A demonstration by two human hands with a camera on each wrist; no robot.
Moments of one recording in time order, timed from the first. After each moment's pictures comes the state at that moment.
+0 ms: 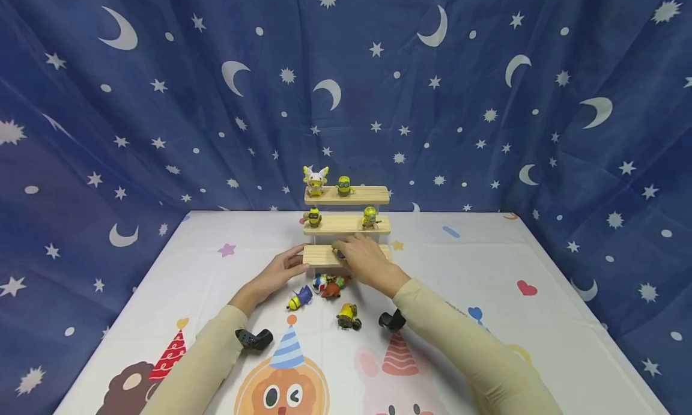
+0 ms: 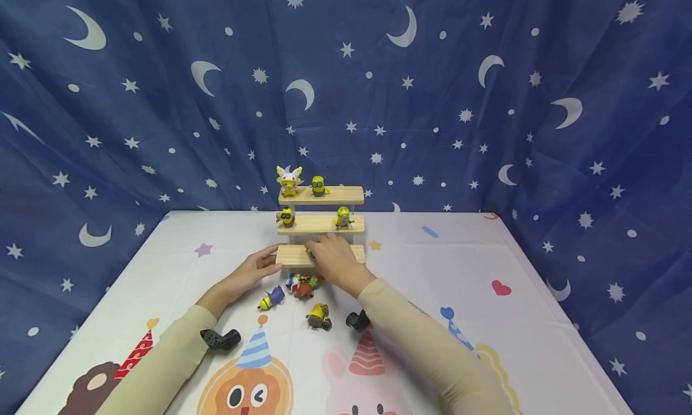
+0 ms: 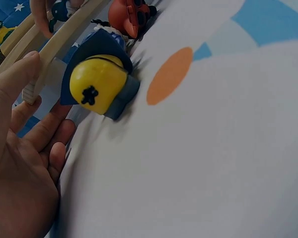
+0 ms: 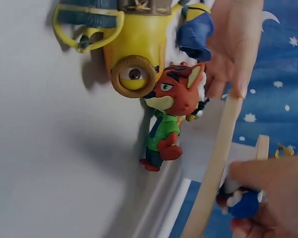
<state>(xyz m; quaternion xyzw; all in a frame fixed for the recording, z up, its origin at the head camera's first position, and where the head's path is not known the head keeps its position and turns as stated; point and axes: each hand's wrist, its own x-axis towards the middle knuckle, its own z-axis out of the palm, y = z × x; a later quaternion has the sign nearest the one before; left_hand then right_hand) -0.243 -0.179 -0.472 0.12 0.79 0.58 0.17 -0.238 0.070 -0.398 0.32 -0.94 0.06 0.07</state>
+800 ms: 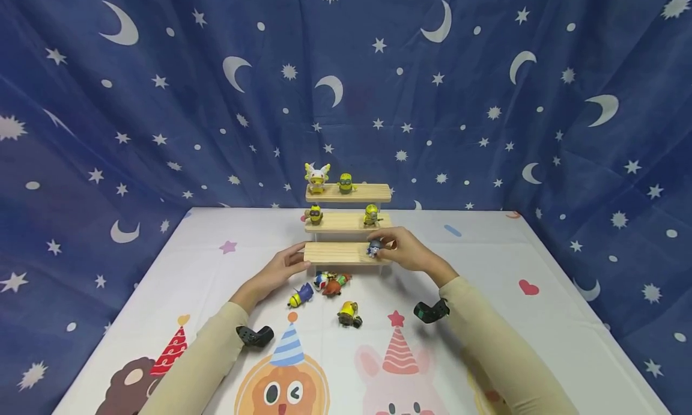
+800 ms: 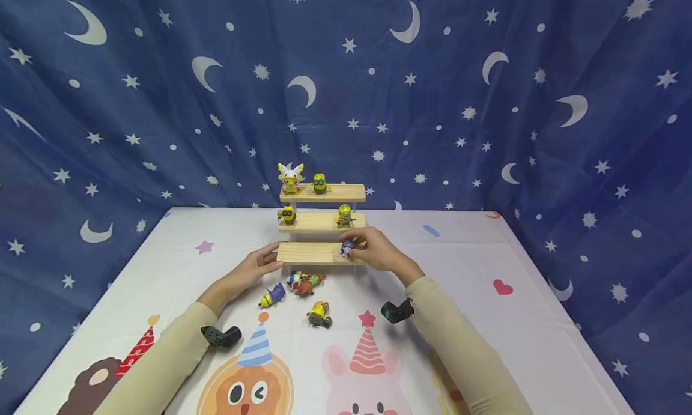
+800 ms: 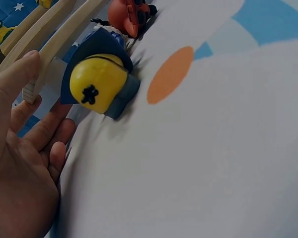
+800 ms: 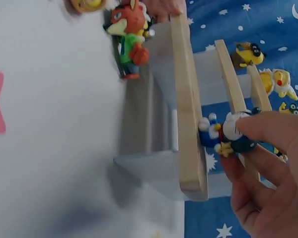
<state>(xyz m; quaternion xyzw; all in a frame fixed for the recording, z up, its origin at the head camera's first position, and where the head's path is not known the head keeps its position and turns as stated) -0.244 -0.179 -0.472 0.12 0.79 0.58 0.17 -0.263 0.159 -0.401 0.32 -0.85 0.41 -0.06</state>
